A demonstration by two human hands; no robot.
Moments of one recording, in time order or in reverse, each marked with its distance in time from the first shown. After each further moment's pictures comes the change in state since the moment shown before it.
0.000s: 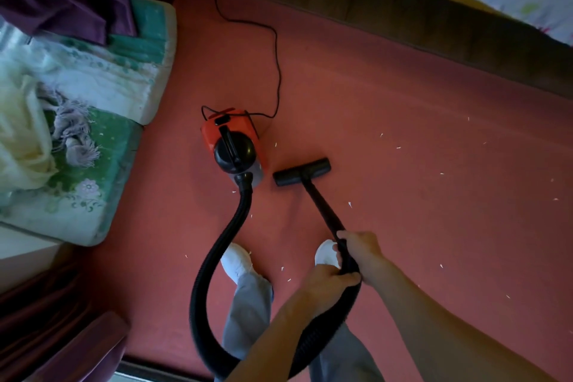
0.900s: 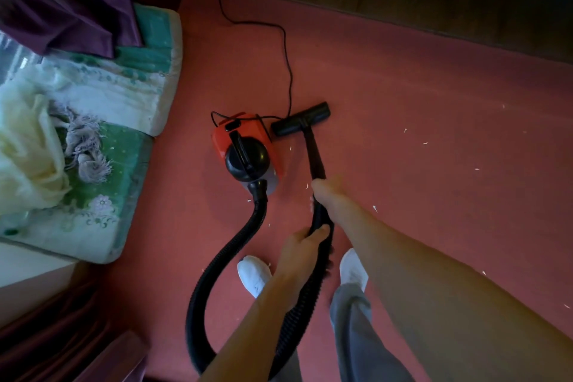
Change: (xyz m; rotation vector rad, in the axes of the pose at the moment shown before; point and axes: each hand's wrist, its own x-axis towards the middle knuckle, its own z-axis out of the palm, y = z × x) left_hand 0.035 0.012 -0.085 -0.360 0.260 0.129; right_hand 0.105 -0.076 0.136 -0.102 -0.096 -0.244
